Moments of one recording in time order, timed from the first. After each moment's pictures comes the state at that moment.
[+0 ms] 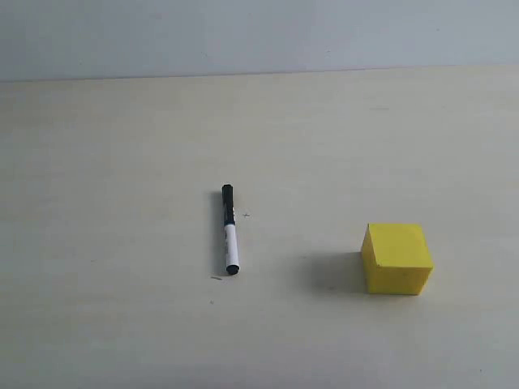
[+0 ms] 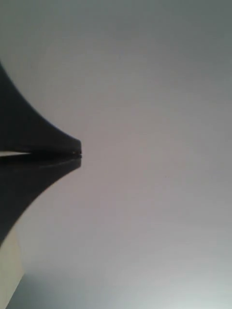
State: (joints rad) left arm -0.39 0.45 -0.36 0.17 -0.29 -0.31; right arm -0.16 0.01 0.00 0.05 0.35 0.04
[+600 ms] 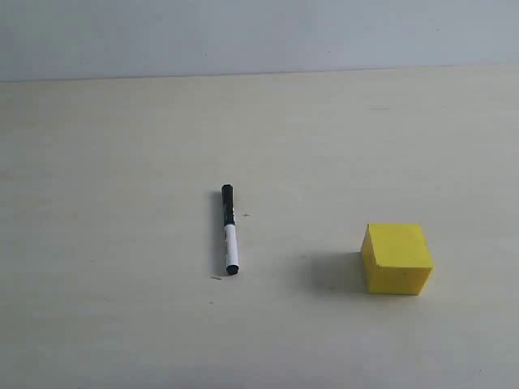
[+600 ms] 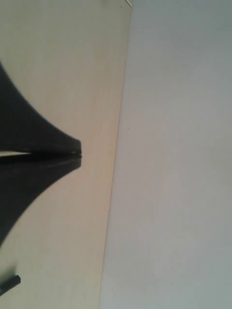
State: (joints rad) left arm -0.10 0.15 -0.21 0.20 0.26 -0.32; right arm -0.16 0.01 0.00 0.05 0.35 0.04
